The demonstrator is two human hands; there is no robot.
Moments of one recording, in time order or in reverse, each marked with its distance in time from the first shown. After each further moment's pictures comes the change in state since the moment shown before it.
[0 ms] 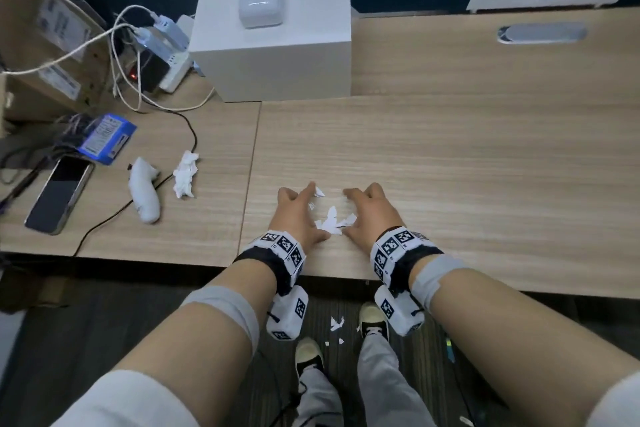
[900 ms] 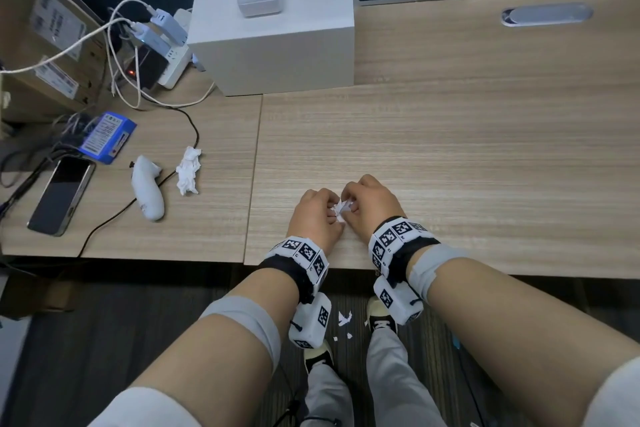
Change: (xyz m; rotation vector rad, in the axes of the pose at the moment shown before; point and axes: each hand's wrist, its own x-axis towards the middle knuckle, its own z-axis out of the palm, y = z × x) left_hand -0.036 0.021 0.054 -0.057 0.040 0.164; right_hand -0.041 0.019 0.008 0.045 0.153 -0.028
